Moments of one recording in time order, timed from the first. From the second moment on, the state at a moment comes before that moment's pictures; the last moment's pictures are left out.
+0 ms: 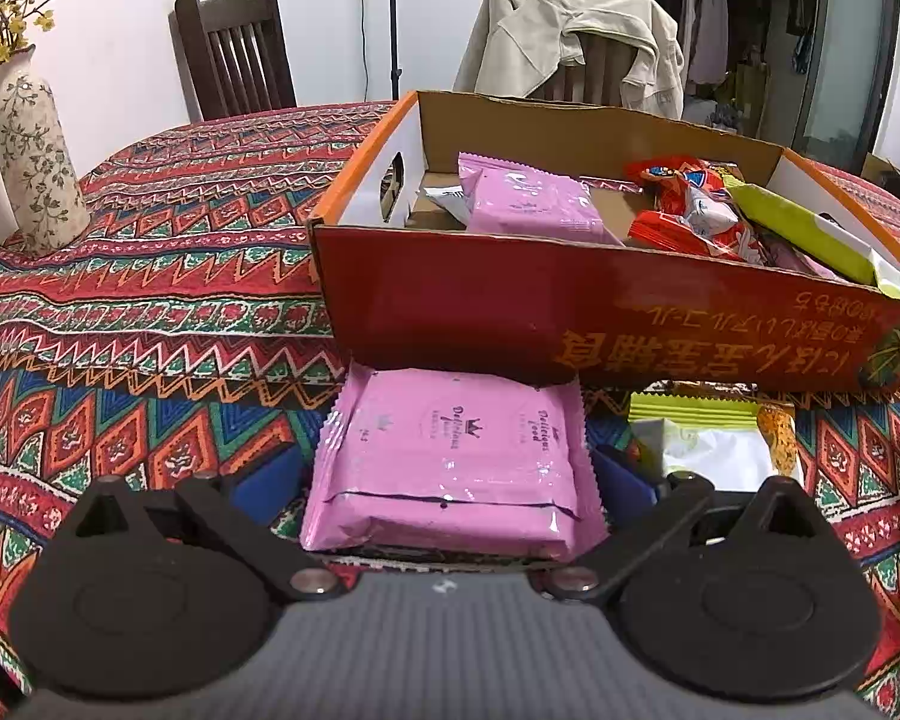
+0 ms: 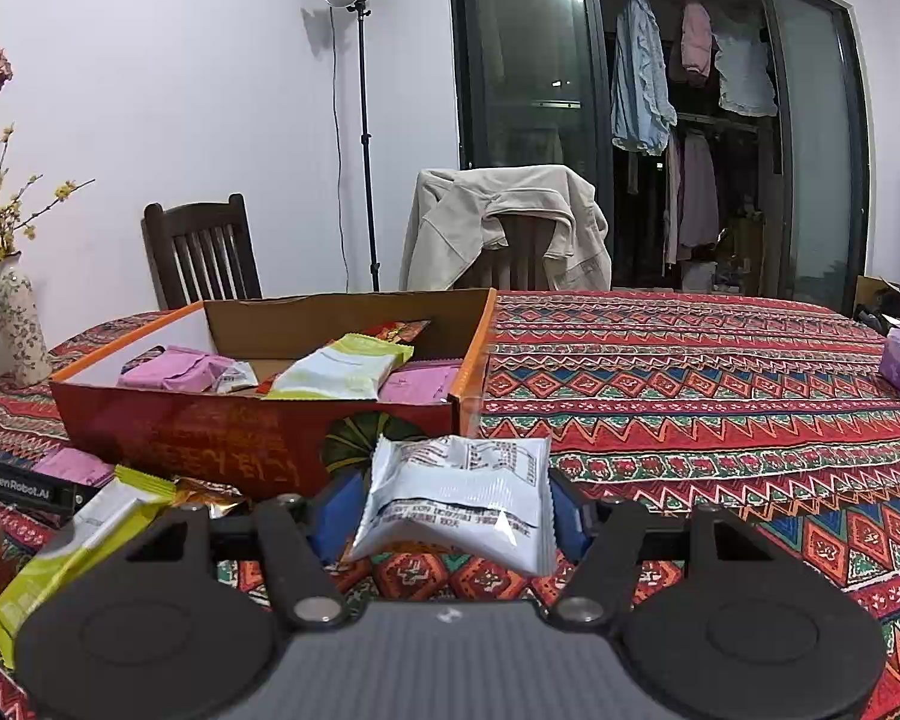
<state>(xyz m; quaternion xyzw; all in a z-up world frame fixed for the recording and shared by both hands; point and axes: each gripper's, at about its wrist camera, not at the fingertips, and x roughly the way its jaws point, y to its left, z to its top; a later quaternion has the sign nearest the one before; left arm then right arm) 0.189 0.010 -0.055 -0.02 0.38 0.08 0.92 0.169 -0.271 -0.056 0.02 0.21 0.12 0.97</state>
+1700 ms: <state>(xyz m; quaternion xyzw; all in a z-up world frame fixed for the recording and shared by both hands) 0.187 0.001 0.071 -0.09 0.20 0.02 0.98 0.202 -0.217 0.041 0.03 0.11 0.14 0.98</state>
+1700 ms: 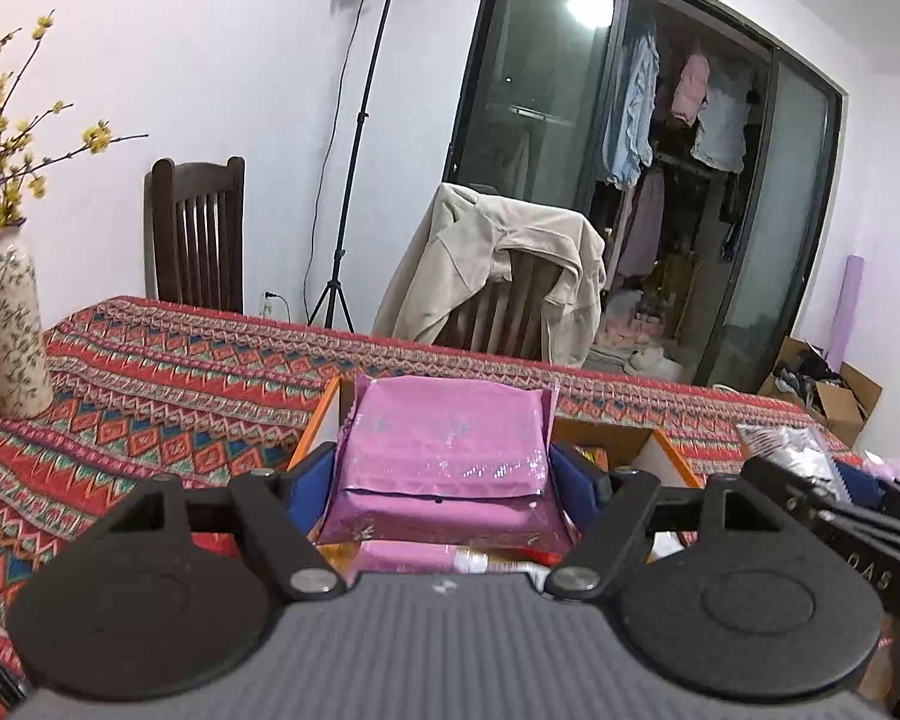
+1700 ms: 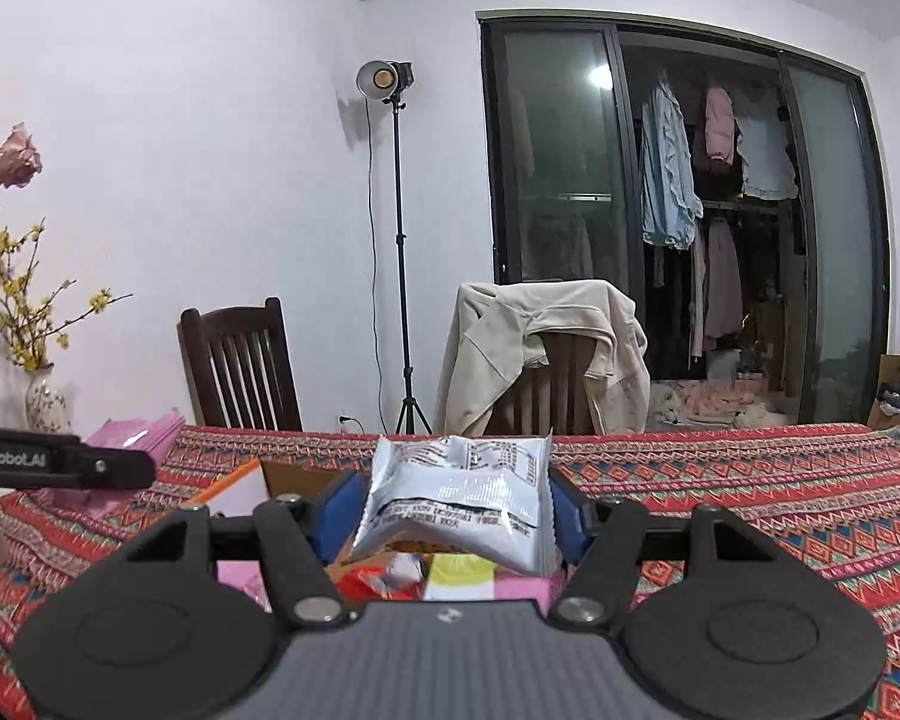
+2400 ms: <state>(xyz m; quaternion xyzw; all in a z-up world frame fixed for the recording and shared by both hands) 0.272 0.009 0.018 -0.09 0.22 0.05 0.97 0.290 -0.194 -0.008 0.06 0.17 0.15 0.97</state>
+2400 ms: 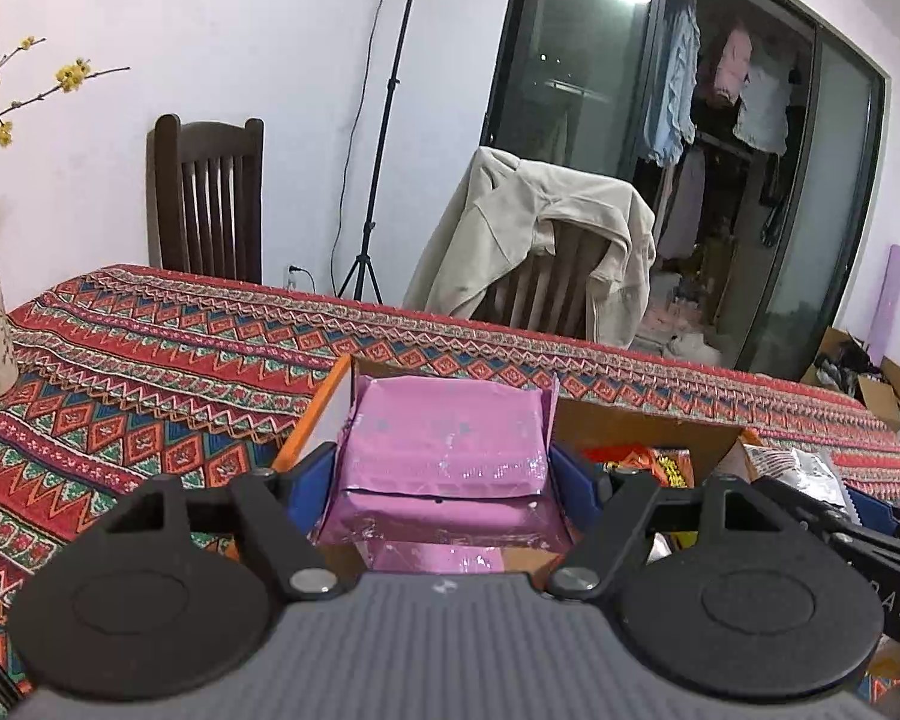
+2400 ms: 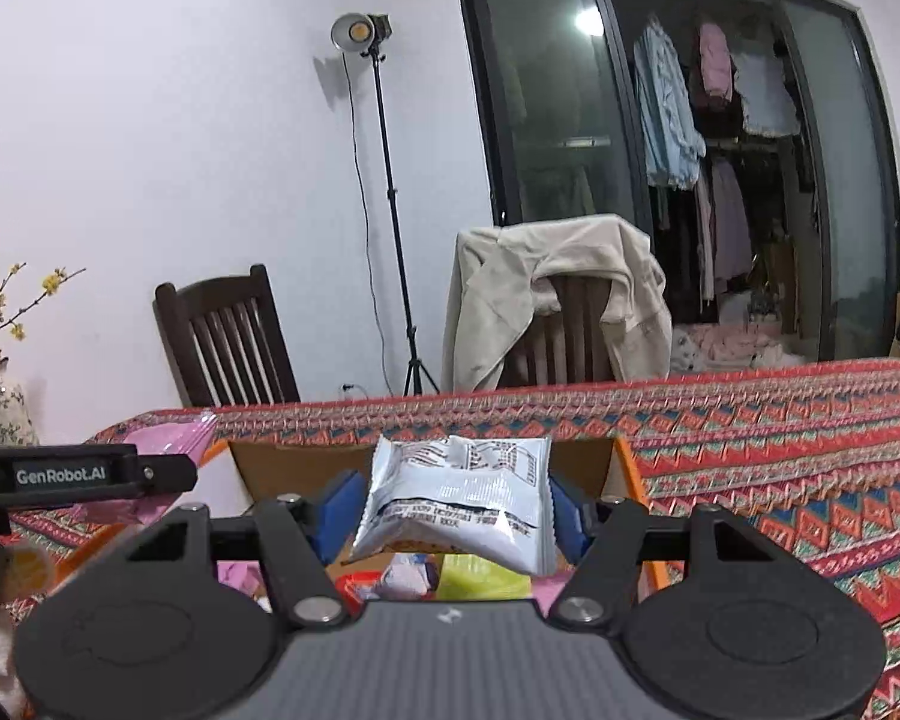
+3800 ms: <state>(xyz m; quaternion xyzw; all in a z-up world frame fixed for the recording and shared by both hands) 0.175 0.009 0.040 -0.09 0.24 0.03 0.97 0.192 -0.225 0.002 0.05 0.18 0.13 0.97</state>
